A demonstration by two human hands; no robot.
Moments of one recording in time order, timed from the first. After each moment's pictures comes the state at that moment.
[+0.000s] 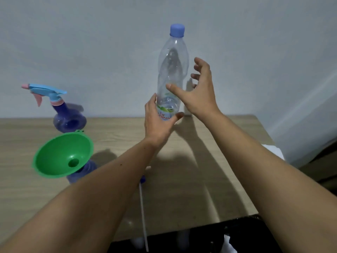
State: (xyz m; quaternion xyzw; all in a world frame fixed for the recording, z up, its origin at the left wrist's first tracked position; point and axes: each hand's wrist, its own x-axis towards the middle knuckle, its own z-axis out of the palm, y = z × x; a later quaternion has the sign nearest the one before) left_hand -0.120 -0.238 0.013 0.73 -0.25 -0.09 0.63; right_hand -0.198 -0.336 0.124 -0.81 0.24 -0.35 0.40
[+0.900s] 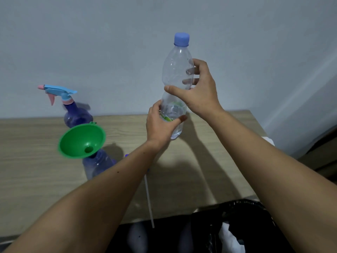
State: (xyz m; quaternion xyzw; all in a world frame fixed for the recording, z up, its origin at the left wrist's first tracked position) left_hand -0.161 -0.201 0.035 0.75 -0.25 -0.10 0.61; right_hand -0.234 -0.294 0.157 -0.80 0.26 -0.35 0.41
